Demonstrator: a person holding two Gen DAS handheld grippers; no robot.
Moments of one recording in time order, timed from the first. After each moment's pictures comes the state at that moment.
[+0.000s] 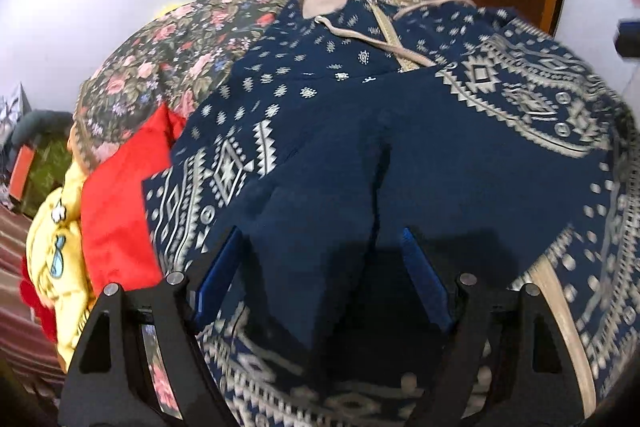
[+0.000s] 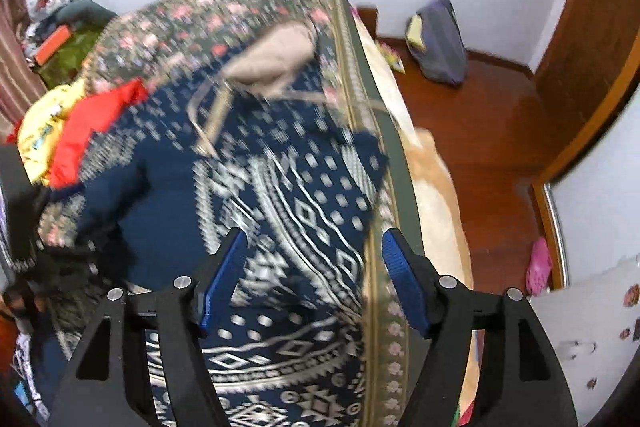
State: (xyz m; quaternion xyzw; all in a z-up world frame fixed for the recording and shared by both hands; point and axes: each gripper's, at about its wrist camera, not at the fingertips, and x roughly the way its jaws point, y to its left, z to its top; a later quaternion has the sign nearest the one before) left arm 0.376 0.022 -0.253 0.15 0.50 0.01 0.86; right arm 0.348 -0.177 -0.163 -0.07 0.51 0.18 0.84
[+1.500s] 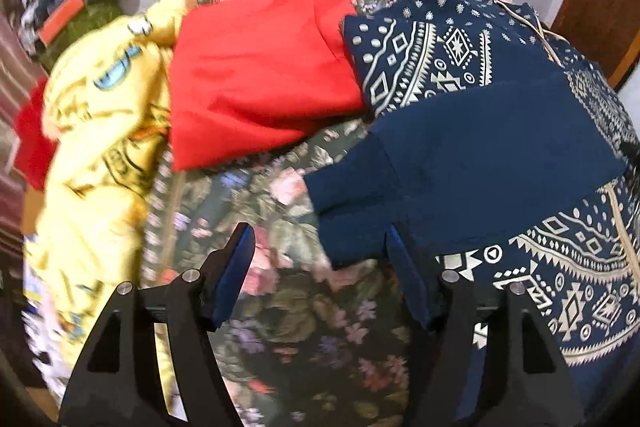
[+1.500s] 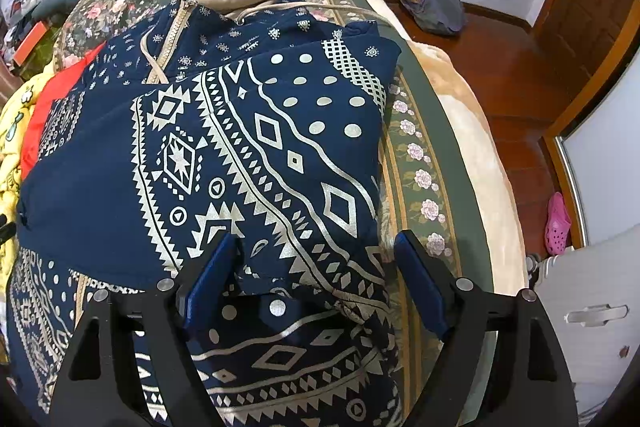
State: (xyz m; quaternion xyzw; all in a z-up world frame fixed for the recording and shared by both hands) left arm 0.255 0.195 -0.251 -0.02 0.52 0.12 0.84; right arm 0.348 -0.178 -0.224 -0.05 0.55 0.16 0.81
